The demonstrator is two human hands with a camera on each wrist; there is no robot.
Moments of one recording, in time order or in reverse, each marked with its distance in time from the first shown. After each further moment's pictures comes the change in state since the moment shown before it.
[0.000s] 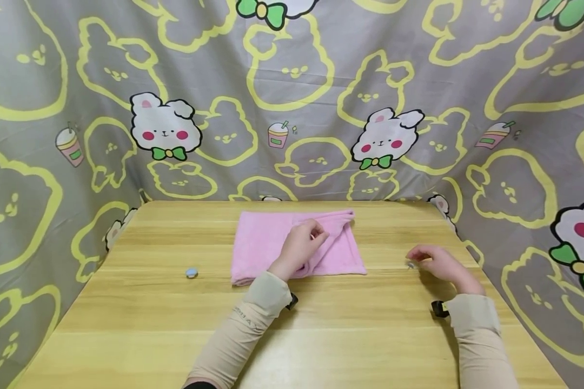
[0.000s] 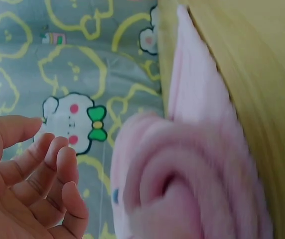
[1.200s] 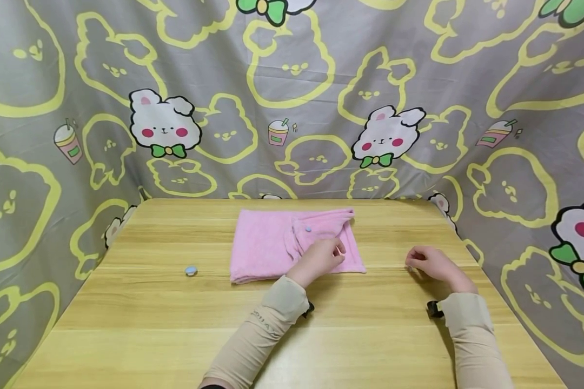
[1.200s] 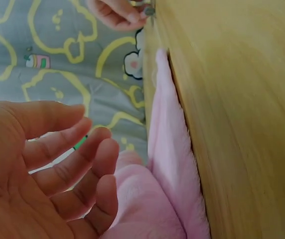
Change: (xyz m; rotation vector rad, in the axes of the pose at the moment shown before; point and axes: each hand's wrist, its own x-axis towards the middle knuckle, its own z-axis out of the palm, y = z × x) left_hand -0.003 0.018 0.040 0.186 -0.278 0.058; right_hand 0.004 -0.012 0.008 -0.007 -0.073 0.105
